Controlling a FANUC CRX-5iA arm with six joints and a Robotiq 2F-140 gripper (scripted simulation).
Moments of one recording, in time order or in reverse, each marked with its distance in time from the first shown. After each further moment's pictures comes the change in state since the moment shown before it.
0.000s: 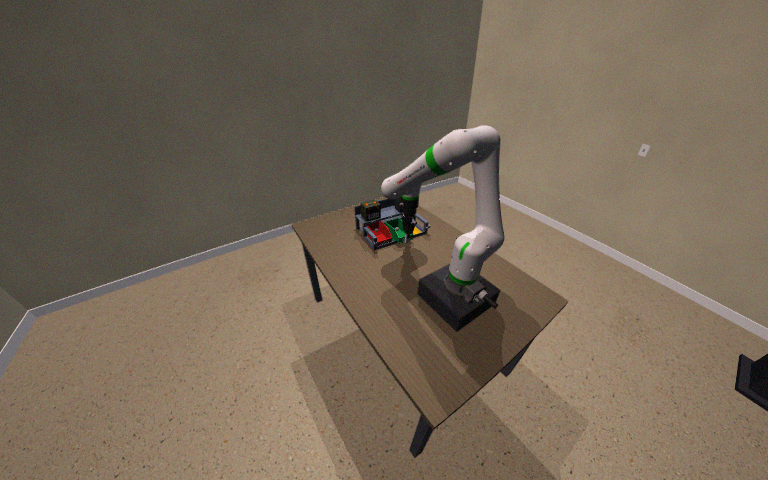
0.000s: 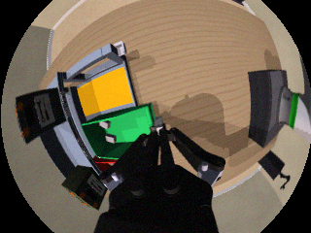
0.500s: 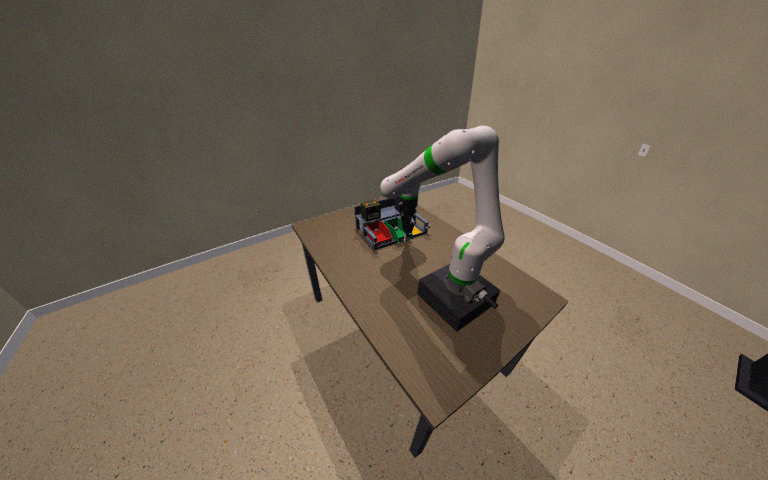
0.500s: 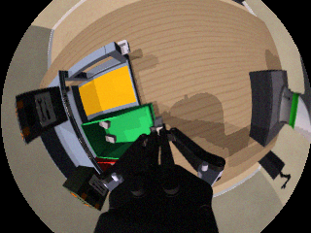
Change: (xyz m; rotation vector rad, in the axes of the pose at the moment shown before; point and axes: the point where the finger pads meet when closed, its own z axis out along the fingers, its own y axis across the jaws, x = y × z) arm 0.000 -0.008 0.000 0.000 0.000 0.000
